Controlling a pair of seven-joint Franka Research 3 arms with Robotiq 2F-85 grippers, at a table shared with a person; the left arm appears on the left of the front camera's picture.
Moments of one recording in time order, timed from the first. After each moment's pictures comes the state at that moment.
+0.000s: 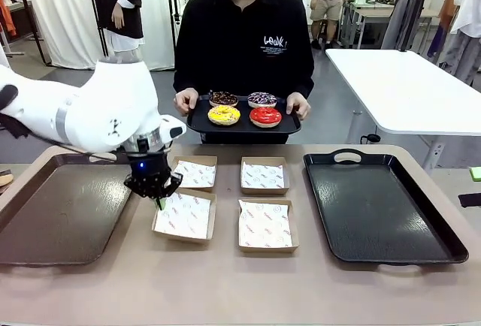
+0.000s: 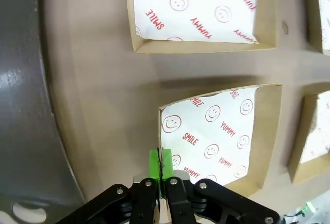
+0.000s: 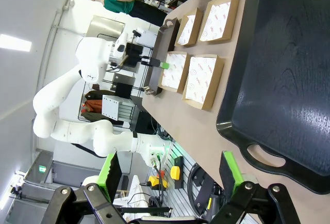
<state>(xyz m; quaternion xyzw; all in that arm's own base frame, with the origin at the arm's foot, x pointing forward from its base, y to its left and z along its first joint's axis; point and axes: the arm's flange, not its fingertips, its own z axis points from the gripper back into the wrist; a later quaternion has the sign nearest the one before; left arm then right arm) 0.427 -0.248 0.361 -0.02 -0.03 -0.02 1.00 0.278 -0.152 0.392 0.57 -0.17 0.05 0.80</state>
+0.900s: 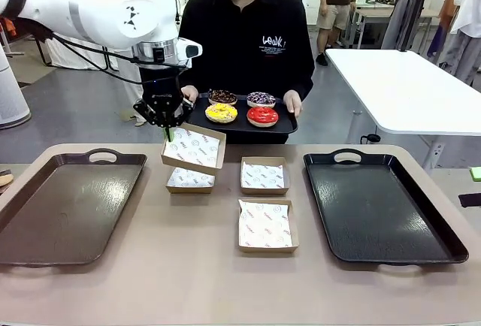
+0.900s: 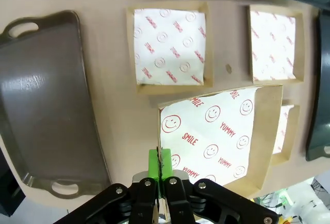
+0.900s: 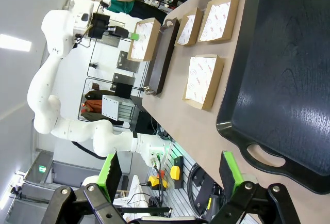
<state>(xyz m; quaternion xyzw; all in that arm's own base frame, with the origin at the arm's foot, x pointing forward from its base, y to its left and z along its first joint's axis) 0.499 -0.279 0.501 0.01 -0.03 -0.03 1.00 0.278 -0.152 0.392 0.57 -0.17 0.05 0.80</state>
